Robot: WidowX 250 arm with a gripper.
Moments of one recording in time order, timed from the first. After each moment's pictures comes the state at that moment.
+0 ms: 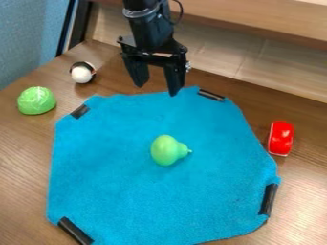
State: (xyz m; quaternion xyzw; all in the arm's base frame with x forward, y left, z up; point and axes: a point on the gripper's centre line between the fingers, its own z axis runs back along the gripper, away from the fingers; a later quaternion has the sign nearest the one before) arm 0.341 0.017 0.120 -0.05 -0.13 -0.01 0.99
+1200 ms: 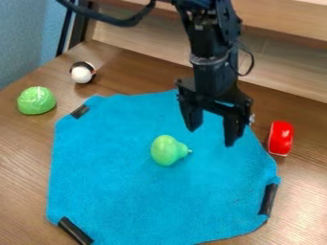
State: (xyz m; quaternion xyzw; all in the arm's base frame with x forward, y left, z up) arm 0.321 -0.082 0.089 -0.07 -0.08 -0.08 0.99
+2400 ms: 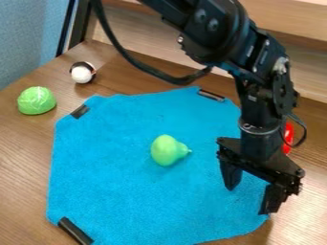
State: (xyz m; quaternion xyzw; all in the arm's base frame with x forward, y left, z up) arm 0.304 -0.151 0.038 -0.08 -0.06 -0.09 0.99
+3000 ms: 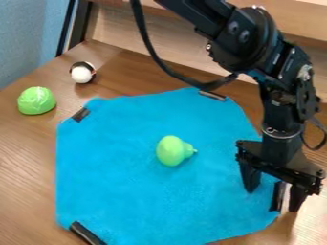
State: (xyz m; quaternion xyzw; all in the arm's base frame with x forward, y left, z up) arm 0.324 -0.170 0.029 -0.08 -0.06 -0.07 0.99
